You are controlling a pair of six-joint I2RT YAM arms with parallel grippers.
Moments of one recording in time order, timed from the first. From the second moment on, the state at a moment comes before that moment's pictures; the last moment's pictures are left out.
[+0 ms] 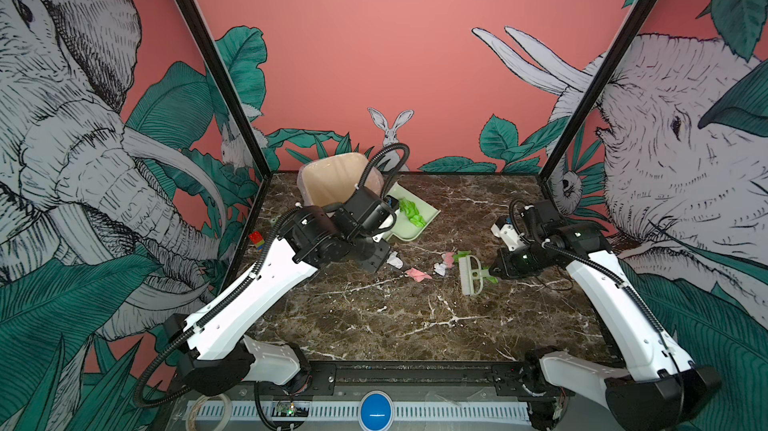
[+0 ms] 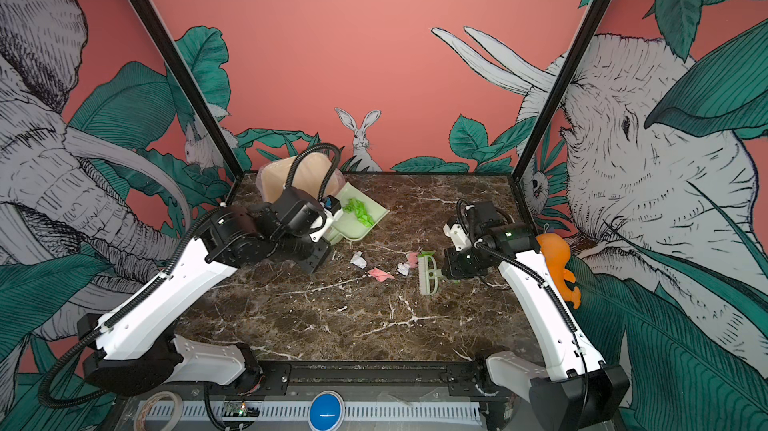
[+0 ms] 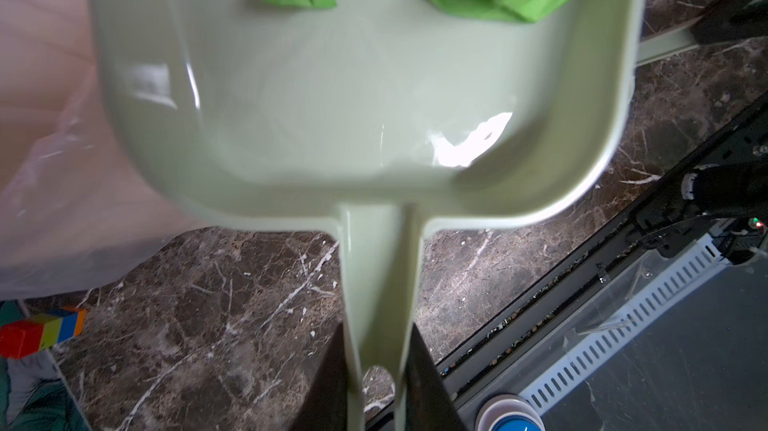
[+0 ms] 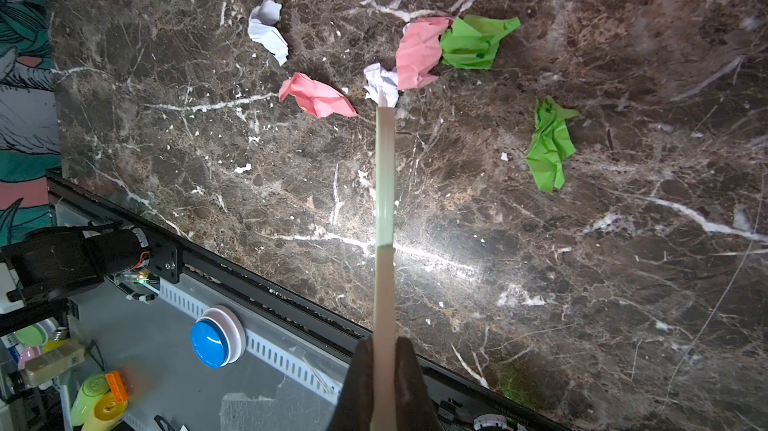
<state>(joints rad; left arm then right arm) -0.88 1.35 1.77 -1.43 -0.13 -0.19 0.25 1.16 1.24 -1.33 -0.37 0.10</state>
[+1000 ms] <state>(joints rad) -0.34 1.54 1.98 -1.56 -0.33 0.06 0.23 1.16 1.23 -1.33 -0.42 0.07</state>
